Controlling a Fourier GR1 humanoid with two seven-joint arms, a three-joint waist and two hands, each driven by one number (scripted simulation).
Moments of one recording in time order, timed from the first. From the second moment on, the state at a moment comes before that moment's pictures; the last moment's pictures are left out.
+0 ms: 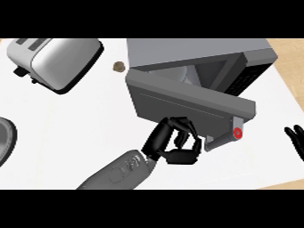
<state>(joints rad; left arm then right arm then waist) -0.62 0.01 -0.91 -0.93 0.46 0.47 -0.48 0.27 -0.29 -0.13 -1.88 -0.26 0.50 -0.45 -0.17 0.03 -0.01</state>
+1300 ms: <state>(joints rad) -0.80 0.00 -0.88 -0.91 0.84 0.79 -0.51 0.03 -0.54 -0.35 -1.98 -0.14 0.43 -0.40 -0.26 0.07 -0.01</state>
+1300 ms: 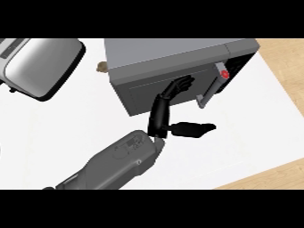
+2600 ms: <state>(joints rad) -0.83 0.00 -0.92 -0.89 0.98 0.78 -0.65 -0.10 -0.47 -0.29 -1.79 -0.35 0.48 -0.33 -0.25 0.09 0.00</state>
